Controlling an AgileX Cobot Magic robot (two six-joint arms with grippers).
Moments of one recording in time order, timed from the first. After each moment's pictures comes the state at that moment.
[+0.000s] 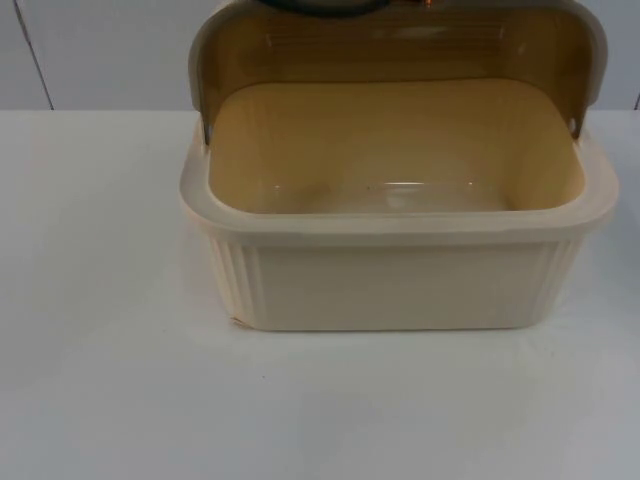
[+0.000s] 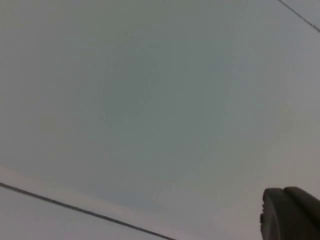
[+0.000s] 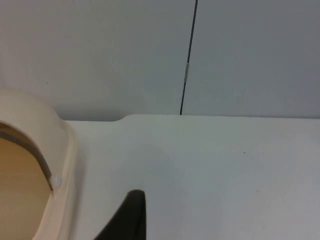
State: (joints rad) right arm -0.03 0.76 -0.84 -0.10 0.55 0.01; left arm -0.57 1.81 -1.52 0.76 -0.03 0.23
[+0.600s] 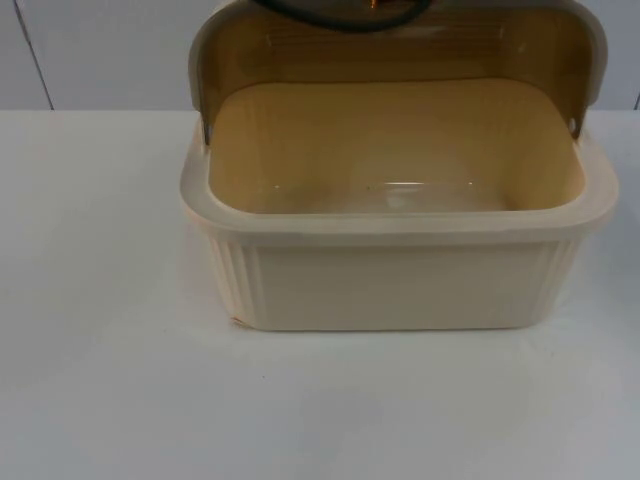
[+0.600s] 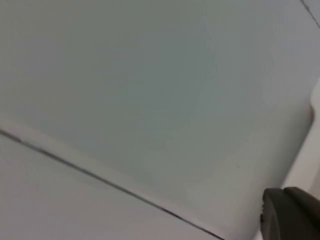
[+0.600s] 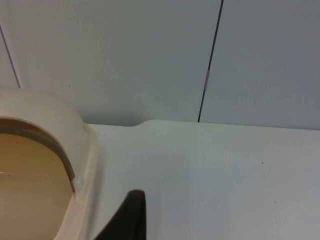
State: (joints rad) right arm 0.04 0.76 -0.84 -0.13 0.54 0.03; left arm -0.57 1.86 -1.53 0.52 0.08 0.21
